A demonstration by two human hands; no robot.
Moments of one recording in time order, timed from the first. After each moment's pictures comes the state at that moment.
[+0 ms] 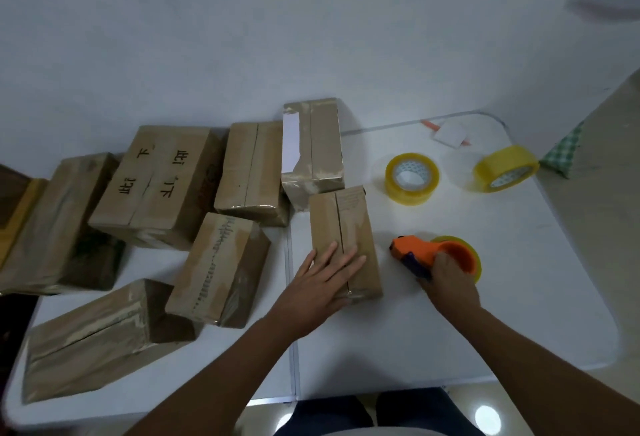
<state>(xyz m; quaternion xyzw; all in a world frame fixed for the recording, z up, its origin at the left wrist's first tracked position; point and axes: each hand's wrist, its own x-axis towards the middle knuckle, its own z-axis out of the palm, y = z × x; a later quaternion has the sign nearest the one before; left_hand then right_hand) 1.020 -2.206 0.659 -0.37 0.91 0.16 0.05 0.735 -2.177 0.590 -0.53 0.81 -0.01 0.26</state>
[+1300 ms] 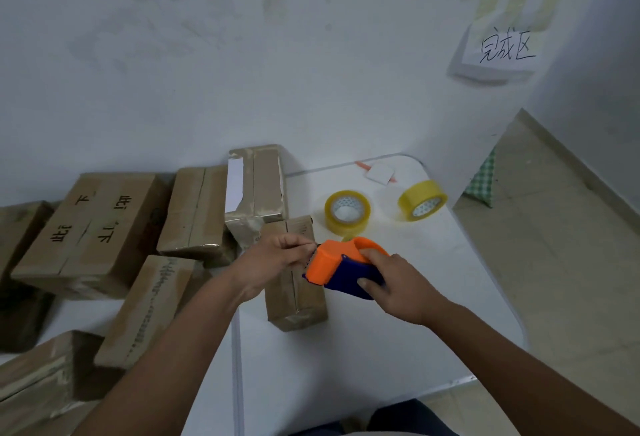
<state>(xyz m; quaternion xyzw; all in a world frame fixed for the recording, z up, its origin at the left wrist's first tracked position) 0.946 -2.260 0.777 -0.45 0.57 0.67 -0.17 0.706 -2.168 0.737 -0.73 0.58 -0.22 0.29</state>
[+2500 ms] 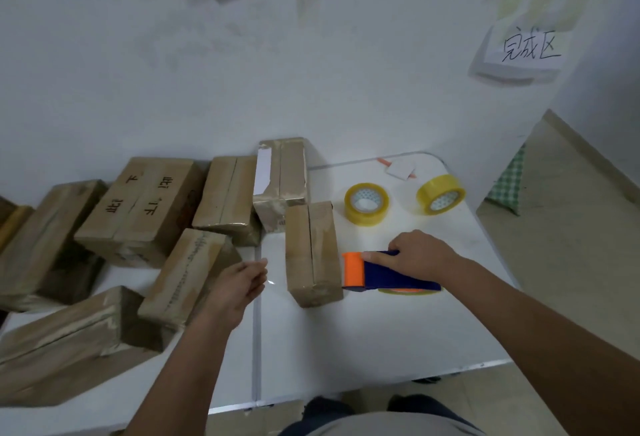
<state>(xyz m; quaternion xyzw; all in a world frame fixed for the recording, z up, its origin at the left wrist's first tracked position) 1.028 -2.187 0.730 -0.66 0.29 0.60 -0.35 0.708 -2.177 0.773 -0.69 0.68 0.02 0.25</state>
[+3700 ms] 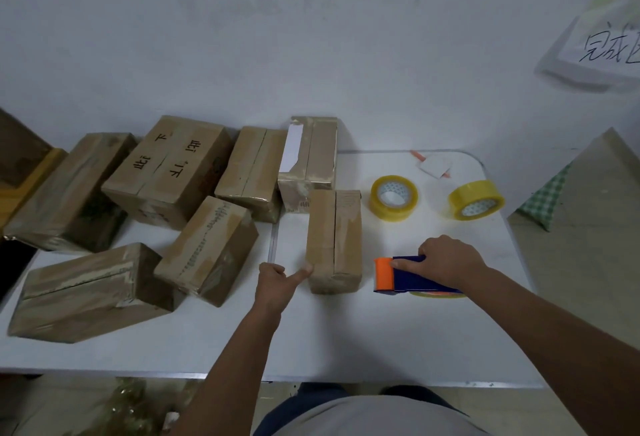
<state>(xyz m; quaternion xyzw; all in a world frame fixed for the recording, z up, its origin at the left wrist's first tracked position) 0.992 -2.168 0.678 -0.77 0.33 0.48 -0.26 0.695 -2.201 0.737 -0.69 0.69 0.13 0.19</state>
